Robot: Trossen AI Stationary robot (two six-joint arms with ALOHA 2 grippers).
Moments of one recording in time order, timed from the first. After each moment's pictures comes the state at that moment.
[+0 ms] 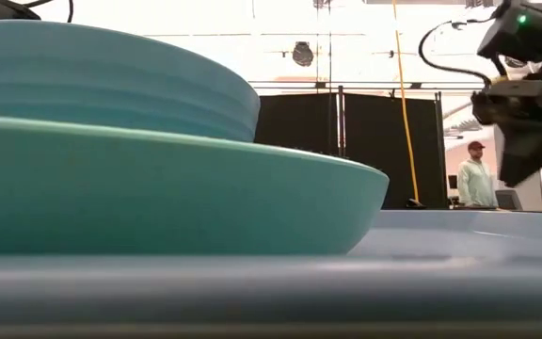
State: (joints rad) left arm 0.46 0.17 0.12 -0.16 -0.05 -0.19; right arm -0.15 0.55 0.39 -0.90 0.00 0.86
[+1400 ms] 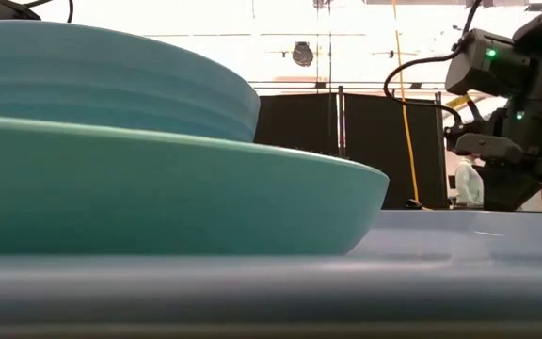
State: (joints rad) left arm 0.46 0.17 0.12 -0.16 -0.05 -0.19; right arm 0.02 1.07 0.36 -0.61 0.22 0.97
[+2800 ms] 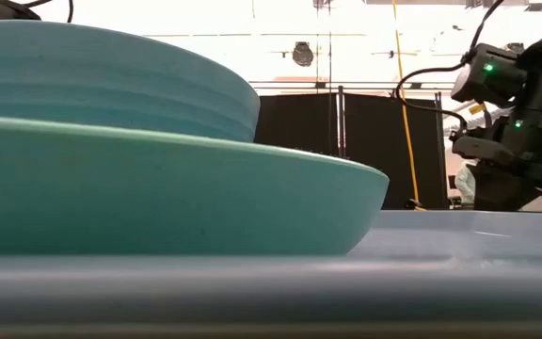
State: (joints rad) left arm 0.46 0.17 0.12 -0.16 -0.05 -0.19; right arm -0.18 0.89 0.21 -0.53 0.11 0.91
